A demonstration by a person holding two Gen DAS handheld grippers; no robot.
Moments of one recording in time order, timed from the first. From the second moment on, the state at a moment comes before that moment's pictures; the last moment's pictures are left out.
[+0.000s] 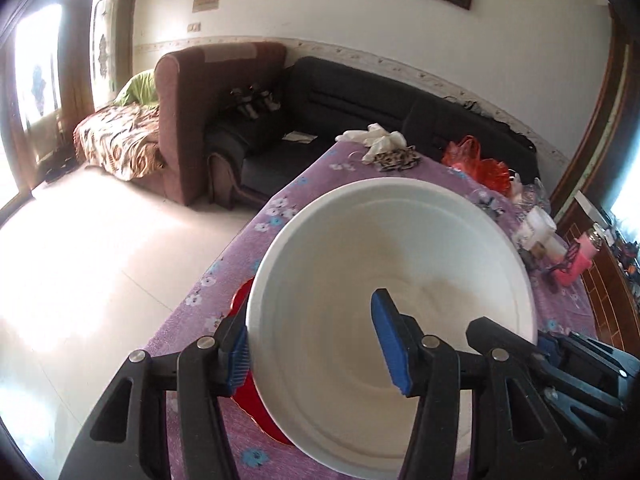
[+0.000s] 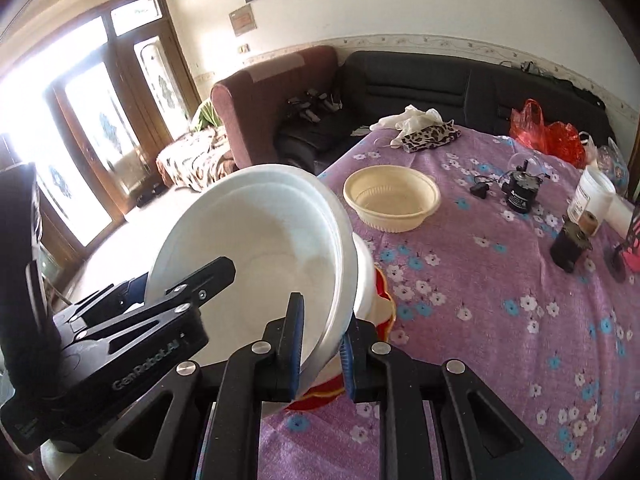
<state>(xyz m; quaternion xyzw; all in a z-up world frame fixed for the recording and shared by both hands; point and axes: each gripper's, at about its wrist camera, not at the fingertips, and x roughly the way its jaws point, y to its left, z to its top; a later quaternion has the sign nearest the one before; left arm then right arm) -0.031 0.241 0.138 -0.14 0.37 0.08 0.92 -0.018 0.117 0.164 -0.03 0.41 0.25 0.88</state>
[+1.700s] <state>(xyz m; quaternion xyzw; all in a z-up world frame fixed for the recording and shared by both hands) -0.173 0.125 0.221 0.03 0.19 0.12 0.97 -0.105 -0.087 0.216 0.09 0.27 0.13 0.95</state>
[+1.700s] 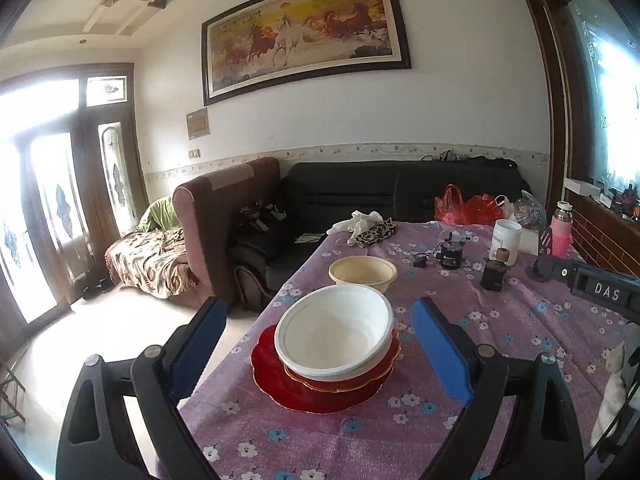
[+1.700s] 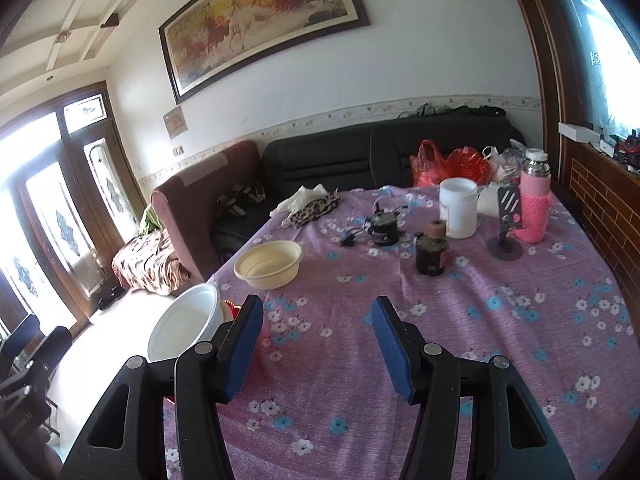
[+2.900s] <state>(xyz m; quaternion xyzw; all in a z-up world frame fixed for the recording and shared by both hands) 0.148 0.260 0.253 -0.05 0.41 0.01 0.91 0.175 -0.017 0.272 0.09 0.42 0.13 0.89</state>
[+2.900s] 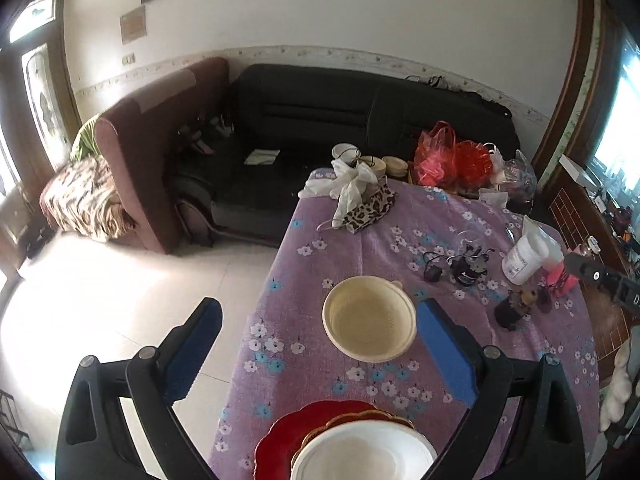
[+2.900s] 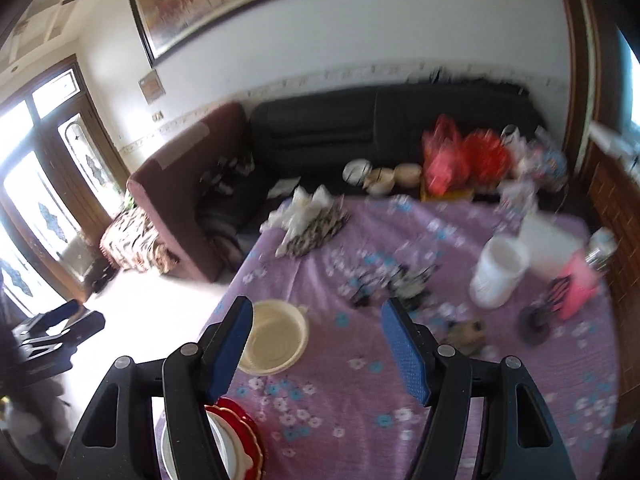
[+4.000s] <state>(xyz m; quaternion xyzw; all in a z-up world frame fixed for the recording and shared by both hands) 0.283 0.262 0.049 -0.12 0.59 -0.06 0.79 0.273 0.047 0.044 0.17 0.54 0.18 0.80</state>
